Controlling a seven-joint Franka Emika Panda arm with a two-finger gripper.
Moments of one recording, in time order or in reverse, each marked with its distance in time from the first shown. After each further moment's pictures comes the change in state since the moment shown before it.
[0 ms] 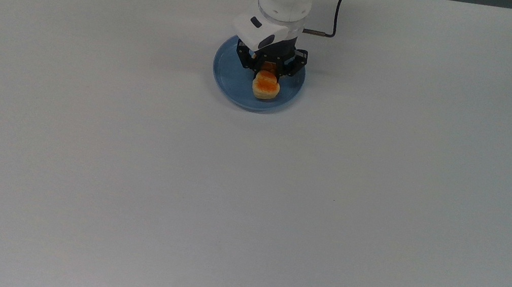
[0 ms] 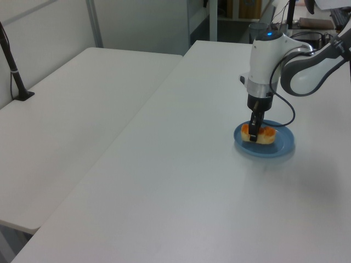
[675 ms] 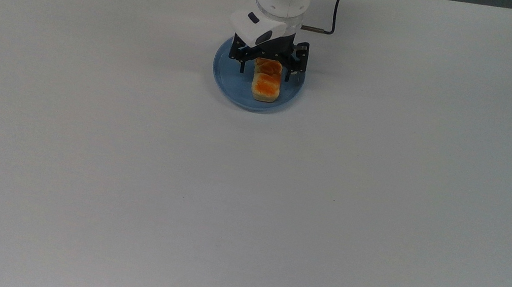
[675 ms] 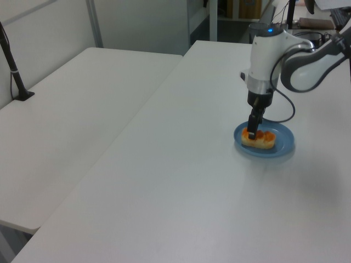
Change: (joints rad) arm -0.007 -0.019 -0.003 0.032 0.000 -0.052 0.000
